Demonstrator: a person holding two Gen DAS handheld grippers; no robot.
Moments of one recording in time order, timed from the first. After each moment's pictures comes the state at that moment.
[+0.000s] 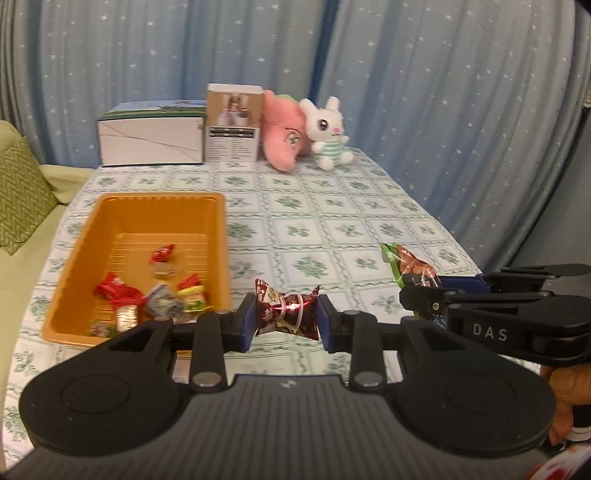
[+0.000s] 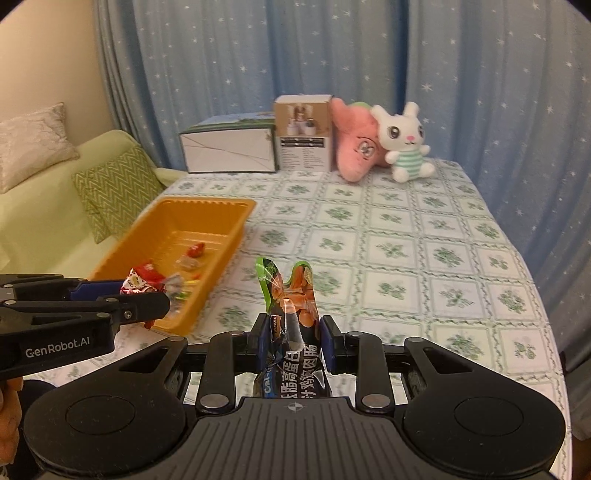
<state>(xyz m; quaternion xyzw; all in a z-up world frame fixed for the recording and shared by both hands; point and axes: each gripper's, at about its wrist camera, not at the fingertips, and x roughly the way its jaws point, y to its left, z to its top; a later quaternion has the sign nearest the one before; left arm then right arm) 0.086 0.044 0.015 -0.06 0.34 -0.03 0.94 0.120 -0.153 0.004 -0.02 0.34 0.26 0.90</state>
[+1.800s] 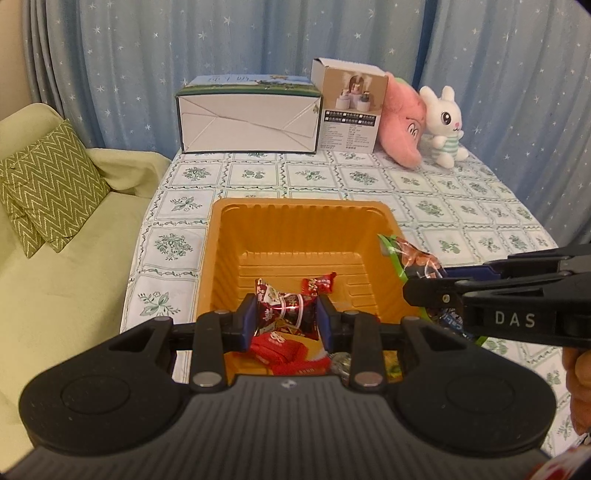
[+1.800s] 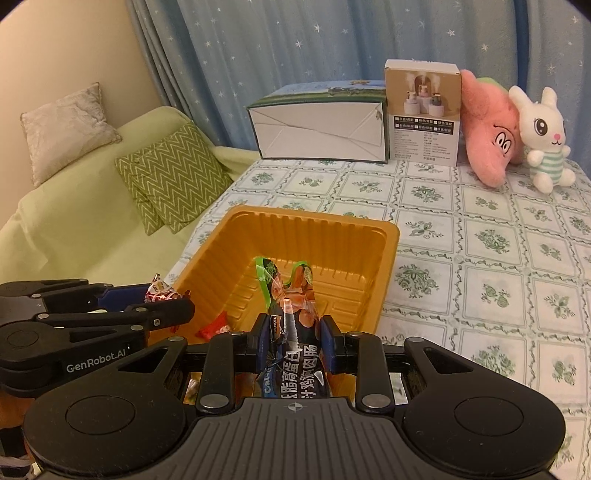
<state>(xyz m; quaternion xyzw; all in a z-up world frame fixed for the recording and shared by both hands) 0.190 0.219 -0.023 -0.04 0.39 0.04 0.92 0.244 0.030 -0.031 0.00 0.39 0.34 0.85</state>
